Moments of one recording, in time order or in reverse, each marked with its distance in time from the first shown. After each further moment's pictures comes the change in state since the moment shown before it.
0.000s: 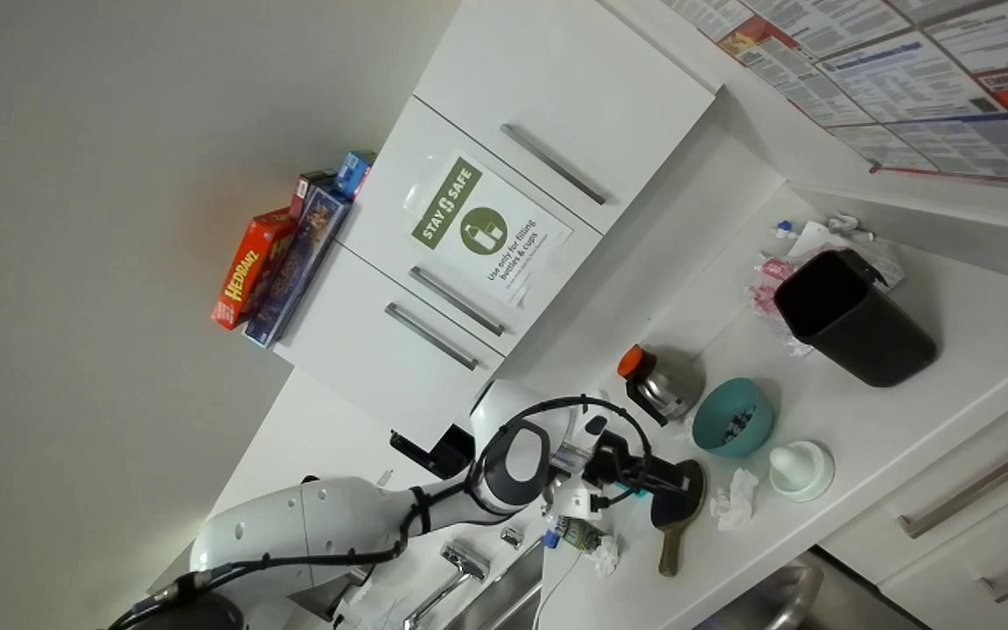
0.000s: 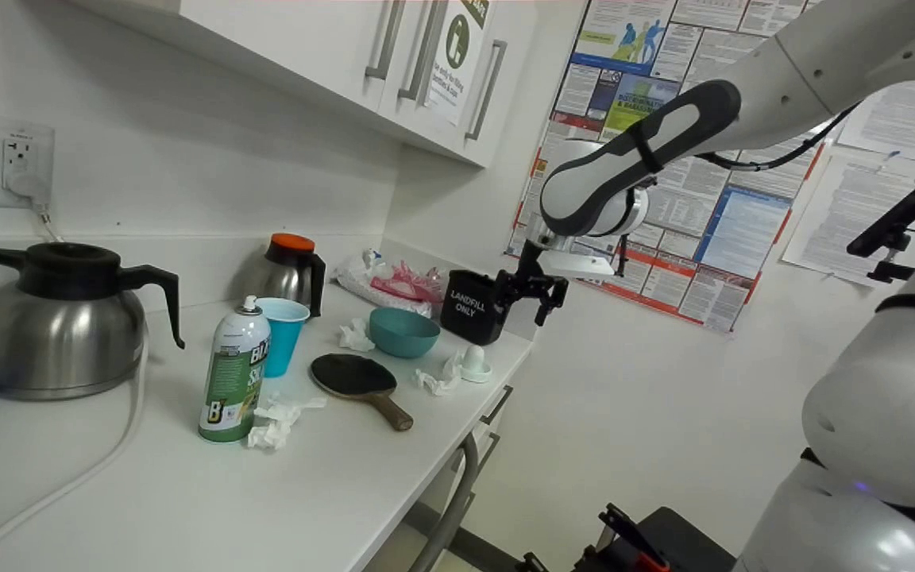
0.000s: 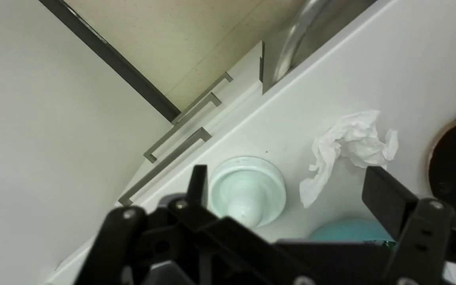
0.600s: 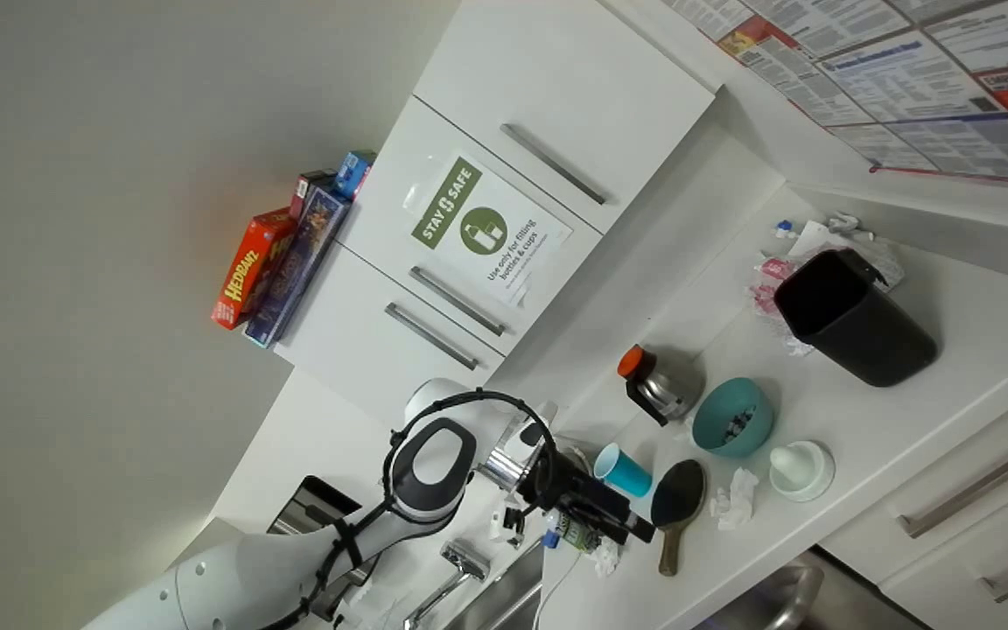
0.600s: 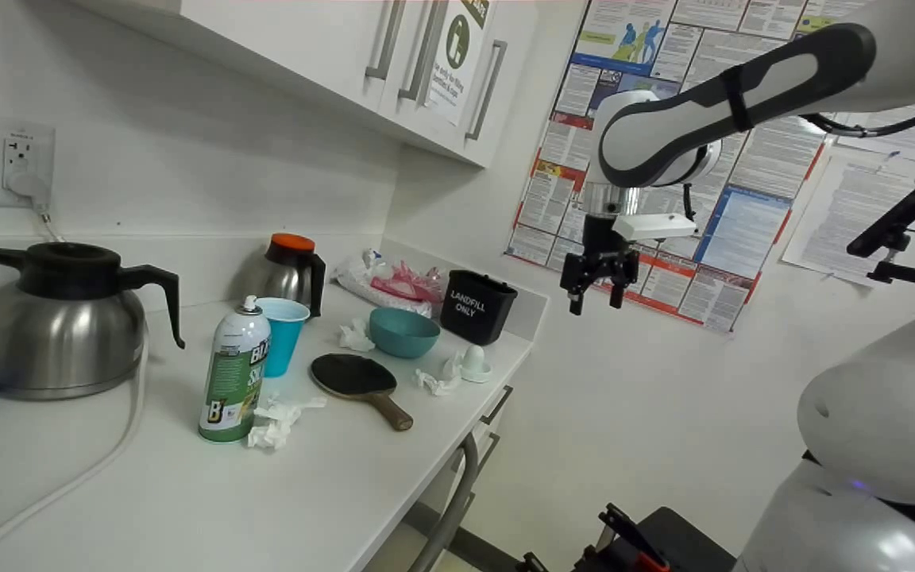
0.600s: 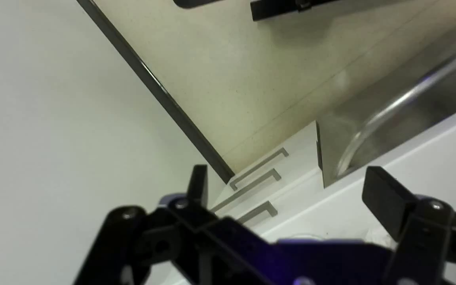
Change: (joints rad) arm -0.038 -0.328 0.001 -0.062 -0.110 -0.456 -0.082
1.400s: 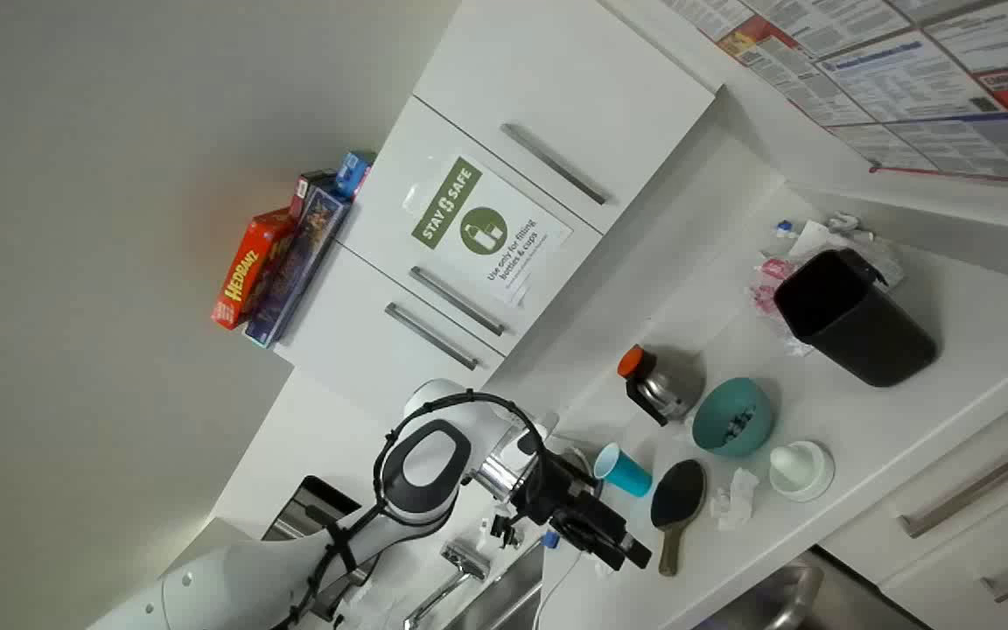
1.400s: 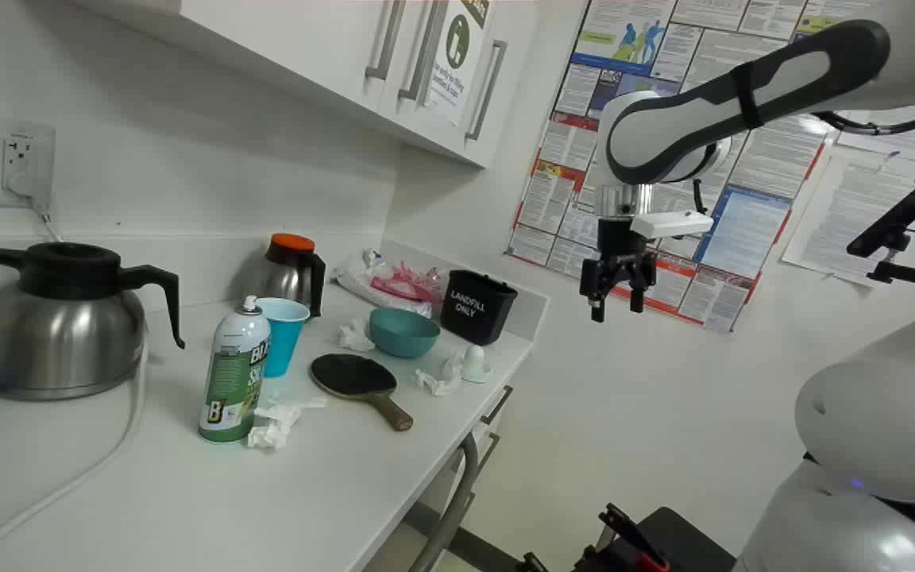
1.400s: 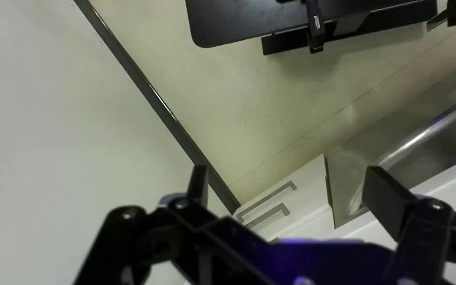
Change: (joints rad) arm -0.020 -0.034 0.003 -0.005 -0.015 -0.126 -0.052
